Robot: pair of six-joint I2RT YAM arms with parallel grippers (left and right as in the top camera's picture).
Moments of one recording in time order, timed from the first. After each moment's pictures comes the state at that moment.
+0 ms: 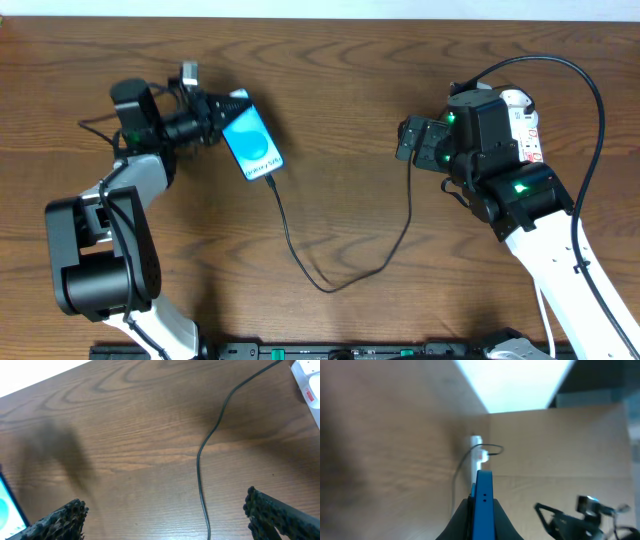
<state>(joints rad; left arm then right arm) 0.18 1.87 0.95 0.43 1.22 -0.98 0.37 1.28 1.20 -0.72 0.10 0.55</state>
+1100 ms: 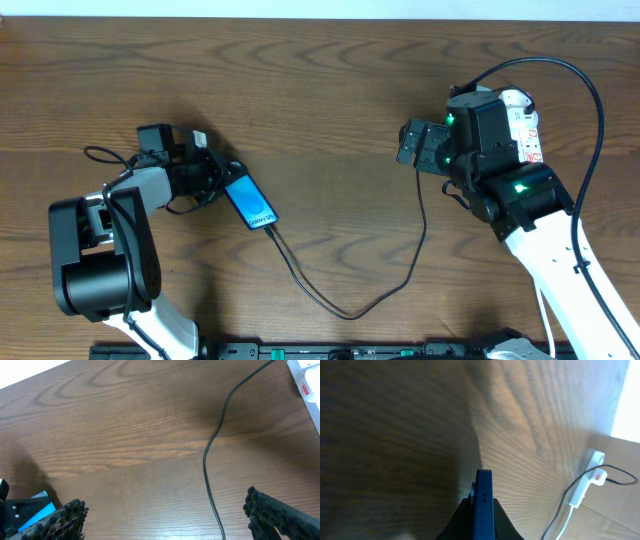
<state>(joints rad) 0.18 1.87 0.87 -0.21 0.75 -0.57 0.37 1.28 1.20 -0.75 0.11 0.55</state>
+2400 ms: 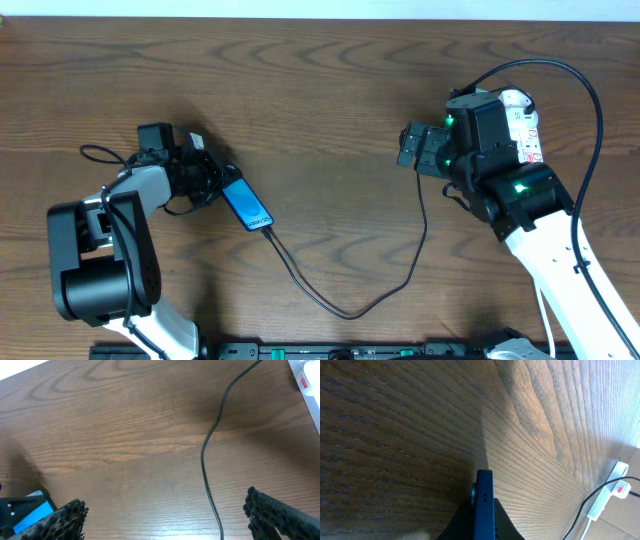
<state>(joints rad) 0.18 1.85 0.88 -0.27 0.65 -0.56 0.37 1.28 1.20 -0.77 0.10 0.55</state>
